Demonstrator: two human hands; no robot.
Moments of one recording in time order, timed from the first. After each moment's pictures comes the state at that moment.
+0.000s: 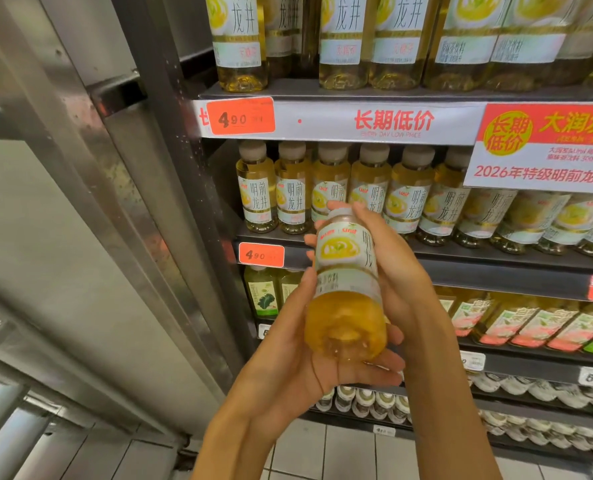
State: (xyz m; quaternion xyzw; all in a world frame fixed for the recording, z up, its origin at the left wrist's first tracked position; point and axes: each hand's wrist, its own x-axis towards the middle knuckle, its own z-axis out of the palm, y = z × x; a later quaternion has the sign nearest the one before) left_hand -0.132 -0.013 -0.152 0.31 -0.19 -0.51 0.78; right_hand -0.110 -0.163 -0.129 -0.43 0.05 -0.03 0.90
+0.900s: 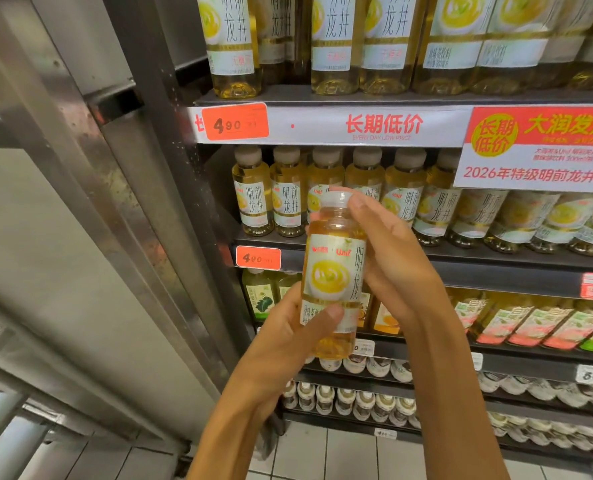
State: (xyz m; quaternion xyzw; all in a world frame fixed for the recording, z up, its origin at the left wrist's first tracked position) left_hand -0.122 -0.010 -0.166 0.61 -0.22 -0.28 0.71; right_hand -0.128 -0.162 -0.118 -0.57 0.02 -0.13 0.81
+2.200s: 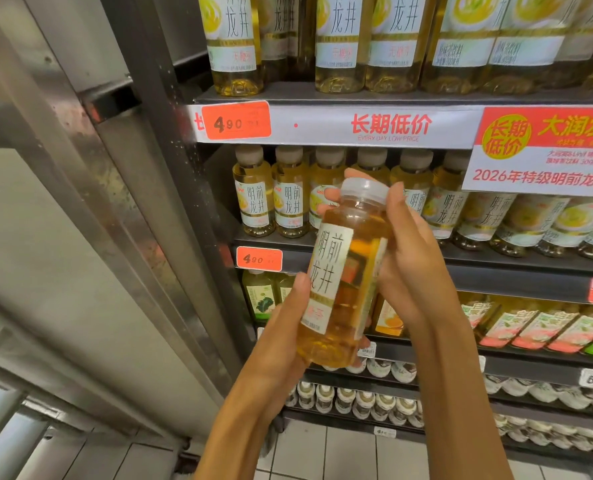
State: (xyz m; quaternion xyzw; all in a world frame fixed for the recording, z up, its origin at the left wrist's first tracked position) left_hand -0.117 -0.017 -0.165 0.55 -0.19 -0.32 0.75; right_hand -0.130 -0.165 -0.115 -0.52 -0.07 -0.17 0.84
